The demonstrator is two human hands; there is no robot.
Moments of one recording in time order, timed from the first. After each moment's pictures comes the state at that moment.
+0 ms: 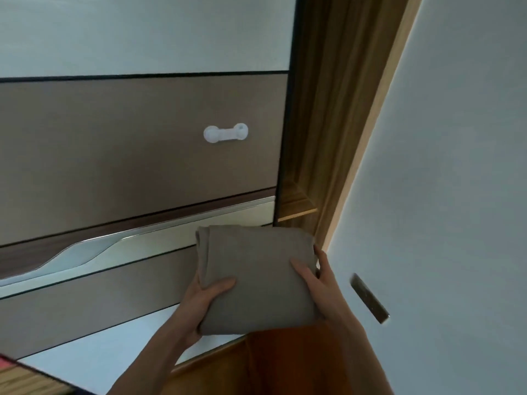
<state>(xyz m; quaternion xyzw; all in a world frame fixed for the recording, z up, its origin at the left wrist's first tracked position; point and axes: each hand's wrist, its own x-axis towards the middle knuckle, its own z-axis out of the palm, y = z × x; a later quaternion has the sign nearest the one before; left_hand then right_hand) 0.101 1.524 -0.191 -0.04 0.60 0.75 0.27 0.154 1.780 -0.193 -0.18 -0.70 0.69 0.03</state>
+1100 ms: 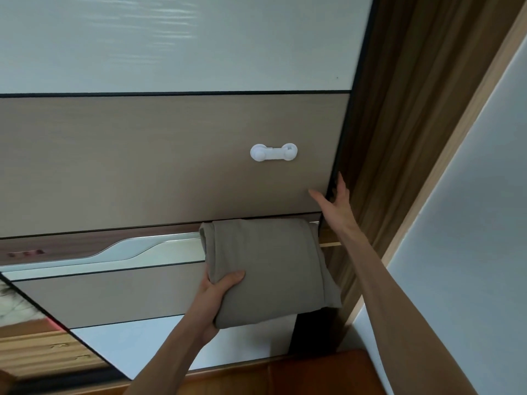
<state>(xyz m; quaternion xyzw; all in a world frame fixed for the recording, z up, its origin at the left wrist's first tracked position) 0.066 1.527 -0.172 -0.12 0.55 0.82 0.11 -0.077 1.806 -0.117 -0.04 -0.78 0.61 0.13</state>
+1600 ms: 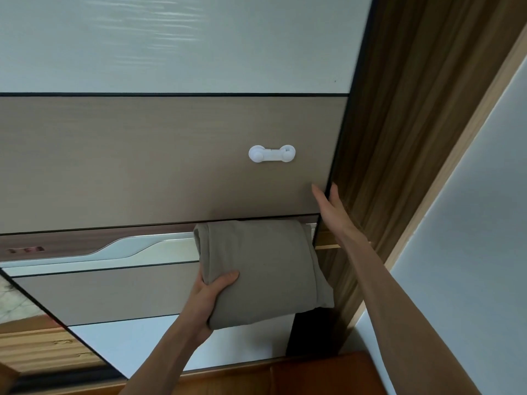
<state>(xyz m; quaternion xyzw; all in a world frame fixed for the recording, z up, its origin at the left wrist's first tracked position) 0.072 1.504 -0.172 -0.12 0.55 0.82 0.10 -0.064 1.782 -0.106 0.00 -0.76 0.65 0.04</state>
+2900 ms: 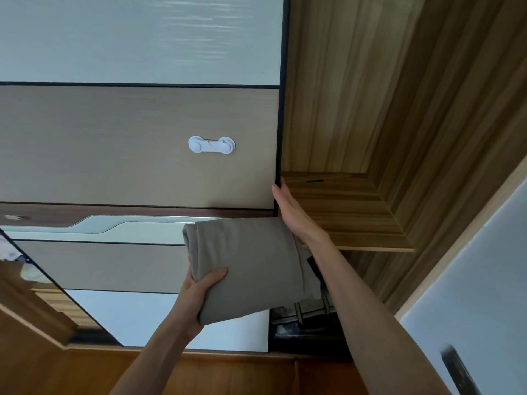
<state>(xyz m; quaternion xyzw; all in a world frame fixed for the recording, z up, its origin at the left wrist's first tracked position) 0.108 1.424 -0.184 -0.19 0.56 0.81 0.03 -0.056 1.629 -0.112 0.15 -0.78 0.59 -0.12</state>
